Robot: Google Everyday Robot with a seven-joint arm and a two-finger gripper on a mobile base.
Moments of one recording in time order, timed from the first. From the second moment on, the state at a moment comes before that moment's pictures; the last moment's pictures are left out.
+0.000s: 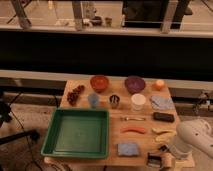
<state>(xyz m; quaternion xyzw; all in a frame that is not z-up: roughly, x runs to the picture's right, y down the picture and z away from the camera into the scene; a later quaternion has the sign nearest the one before) 0.342 0.360 0.739 -0.41 -0.04 0.02 0.91</state>
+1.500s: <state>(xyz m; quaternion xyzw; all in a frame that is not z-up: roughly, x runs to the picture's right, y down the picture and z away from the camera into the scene) 0.342 0.360 0.735 -0.40 -0.06 0.02 0.91</state>
